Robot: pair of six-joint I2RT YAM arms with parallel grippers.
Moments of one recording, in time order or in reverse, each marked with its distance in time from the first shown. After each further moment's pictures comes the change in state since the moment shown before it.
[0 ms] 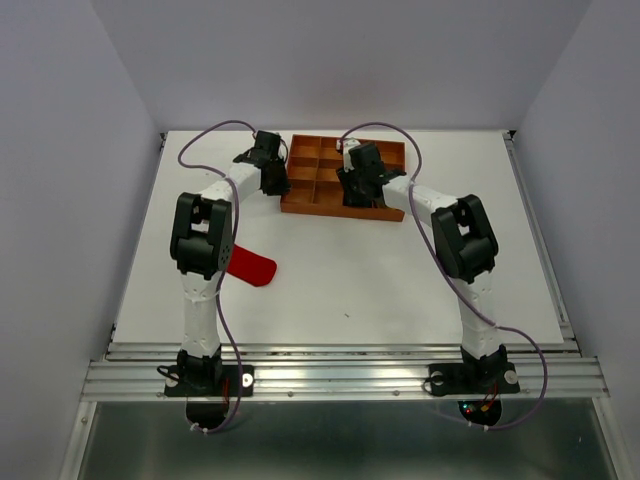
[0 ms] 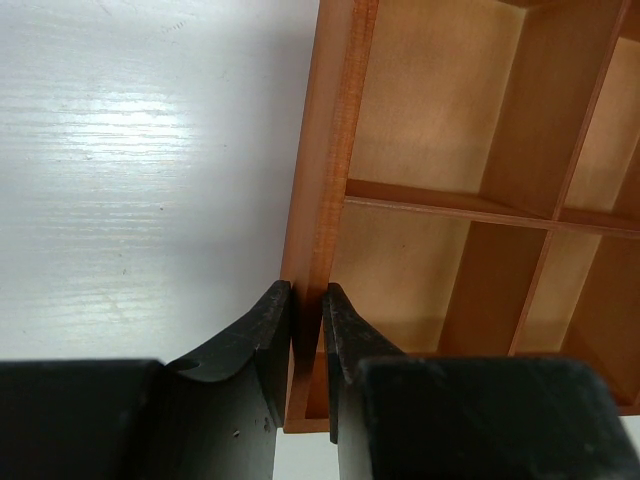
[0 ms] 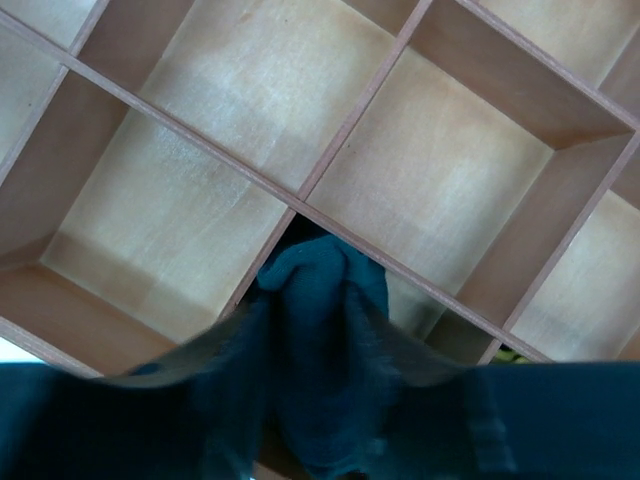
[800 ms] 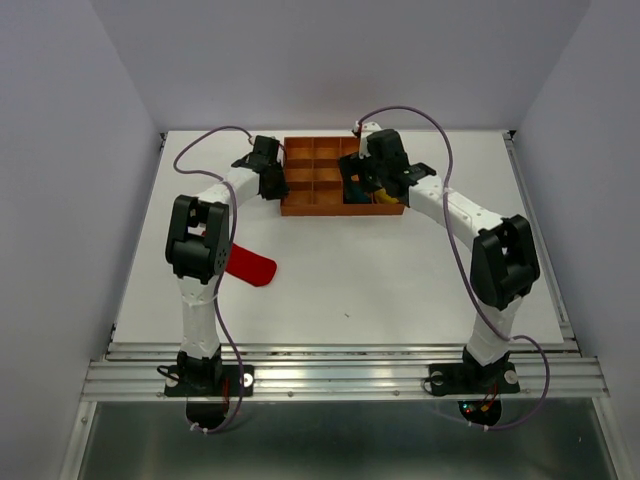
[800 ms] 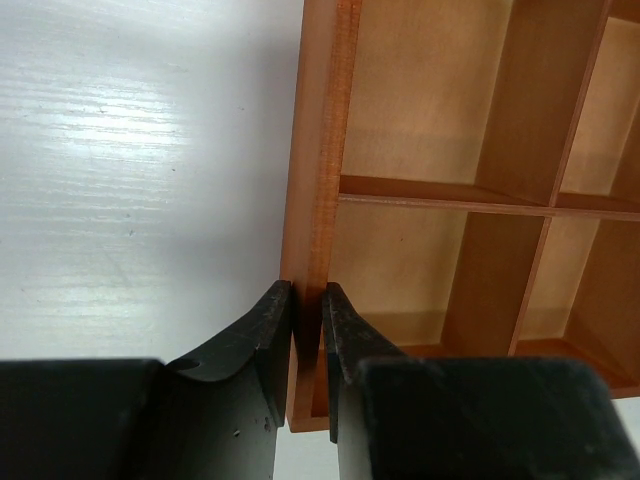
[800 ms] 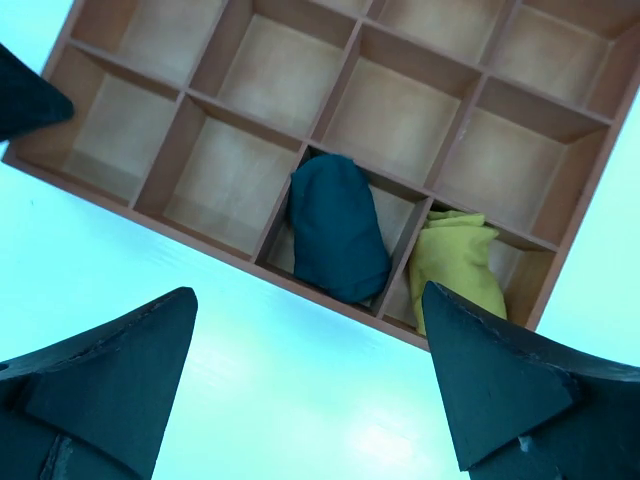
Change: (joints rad) left arm 0.000 -0.060 -0.098 0.046 -0.027 -0.053; right arm 0.006 -0.316 -0.138 -0.068 0.035 0.072
